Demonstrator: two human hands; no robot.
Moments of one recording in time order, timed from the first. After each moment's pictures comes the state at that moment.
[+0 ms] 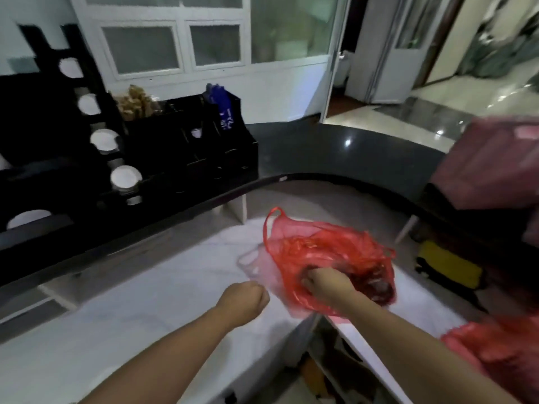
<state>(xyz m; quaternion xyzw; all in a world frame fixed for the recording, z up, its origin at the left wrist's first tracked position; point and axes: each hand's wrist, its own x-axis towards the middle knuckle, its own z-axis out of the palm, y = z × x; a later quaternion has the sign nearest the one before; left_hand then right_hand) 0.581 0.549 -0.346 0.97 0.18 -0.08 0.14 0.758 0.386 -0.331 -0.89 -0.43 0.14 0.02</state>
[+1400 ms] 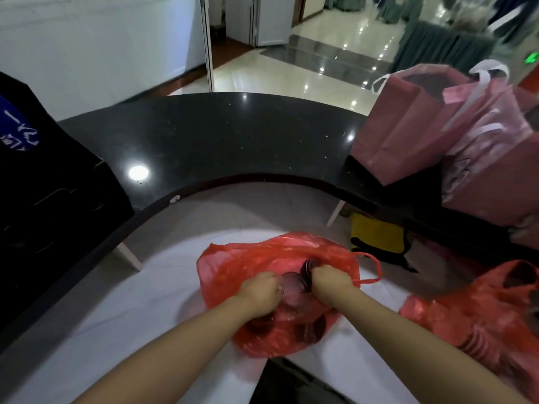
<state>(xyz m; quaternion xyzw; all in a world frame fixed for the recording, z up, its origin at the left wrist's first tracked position) 0.880 0.500 -0.404 0.95 -0.08 -0.22 0.20 0.938 0.314 -0.372 -0.96 -0.14 0.24 -0.07</state>
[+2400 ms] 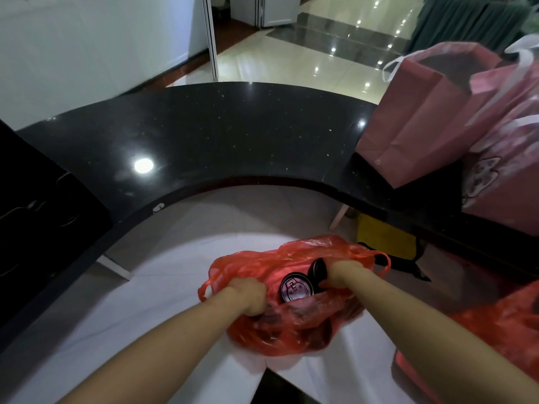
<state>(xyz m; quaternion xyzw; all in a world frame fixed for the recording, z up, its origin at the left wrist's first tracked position) 0.931 0.507 -0.406 0.92 -0.09 -0.37 0.01 1.029 0.287 -0.380 -0.91 -0.12 0.39 -0.10</state>
